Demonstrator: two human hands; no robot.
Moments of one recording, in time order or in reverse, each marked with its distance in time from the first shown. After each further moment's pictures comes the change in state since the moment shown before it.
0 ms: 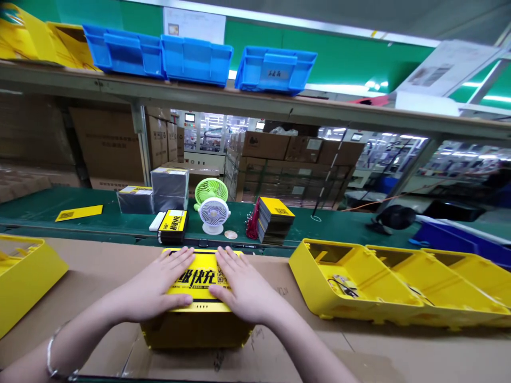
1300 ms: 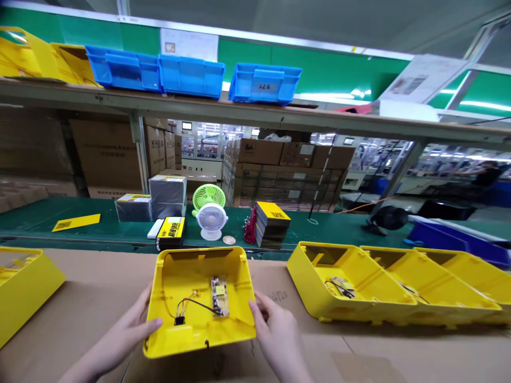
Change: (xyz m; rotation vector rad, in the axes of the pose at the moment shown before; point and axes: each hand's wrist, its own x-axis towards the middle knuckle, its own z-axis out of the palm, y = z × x) left_hand -0.055 -0.028 0.077 -1.095 0.227 -0.289; right_hand -0.060 0.033 0.069 0.457 0.533 0.504
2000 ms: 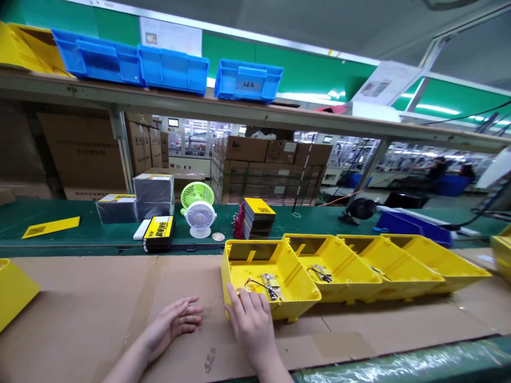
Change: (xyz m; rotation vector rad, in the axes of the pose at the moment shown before) left_hand 0.060 -0.057 0.067 -0.617 -0.134 -0.228; right_hand -0.008 0.027 0.032 -0.759 0.356 -0.647
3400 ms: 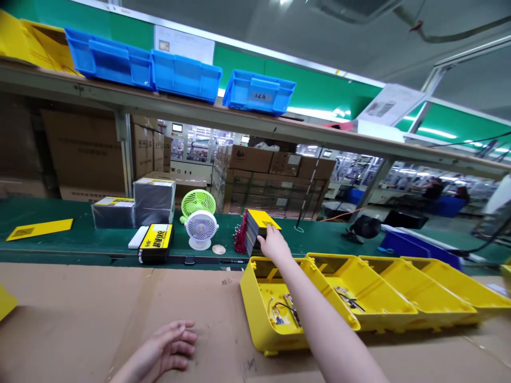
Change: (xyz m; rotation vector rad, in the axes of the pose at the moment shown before) left_hand 0.017 0.001 -0.015 -0.079 0.007 -0.130; right_hand 0.177 0.165 0.074 -0.023 -0.369 0.472
